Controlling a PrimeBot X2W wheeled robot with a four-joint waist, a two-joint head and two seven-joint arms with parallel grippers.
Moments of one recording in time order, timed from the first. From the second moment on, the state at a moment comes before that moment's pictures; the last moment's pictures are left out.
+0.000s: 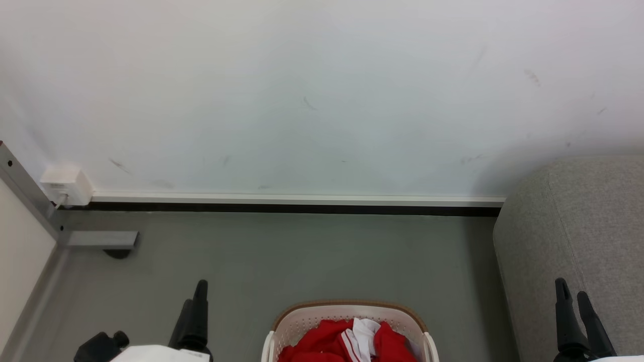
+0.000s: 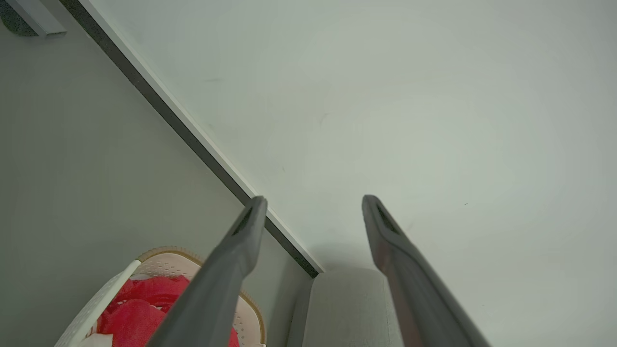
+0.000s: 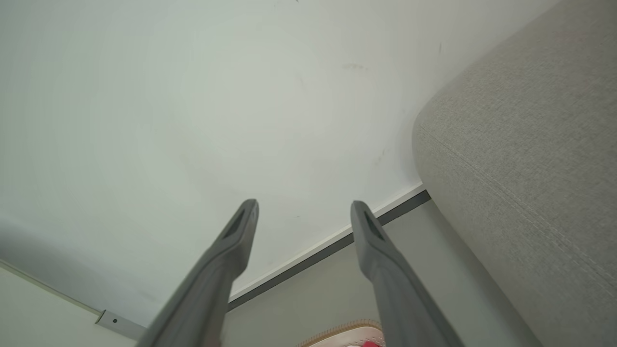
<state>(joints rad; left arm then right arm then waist) -0.05 0.04 -0.05 0.22 -1.06 -0.03 -0.06 0.01 -0.07 -0.04 0.15 0.88 0.13 -0.06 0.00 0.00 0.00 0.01</state>
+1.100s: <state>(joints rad) -0.03 0.04 -0.13 0.20 -0.48 0.04 -0.16 0.04 -0.10 0.03 0.15 0.44 0.13 -0.16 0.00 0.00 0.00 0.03</state>
